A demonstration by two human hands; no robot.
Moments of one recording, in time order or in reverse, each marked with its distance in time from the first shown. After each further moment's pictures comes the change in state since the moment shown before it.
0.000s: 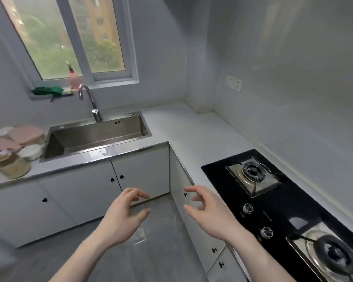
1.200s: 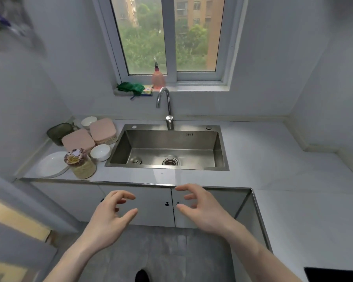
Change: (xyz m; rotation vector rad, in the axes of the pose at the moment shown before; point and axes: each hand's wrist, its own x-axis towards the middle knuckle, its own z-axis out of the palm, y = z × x) left_hand 0.194 -0.184 -0.181 0.033 0.384 -0.413; right_hand 0.415 -0.107 0.153 -0.013 -0.530 -0.221
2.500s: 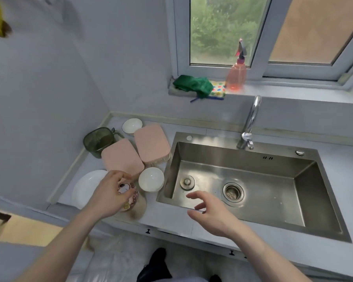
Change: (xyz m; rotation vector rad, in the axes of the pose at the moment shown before) left_hand 0.344 -0.243 -0.206 0.243 0.020 -0.227; right_hand 0.405 -0.070 0.155 -0.052 -0.247 0.156
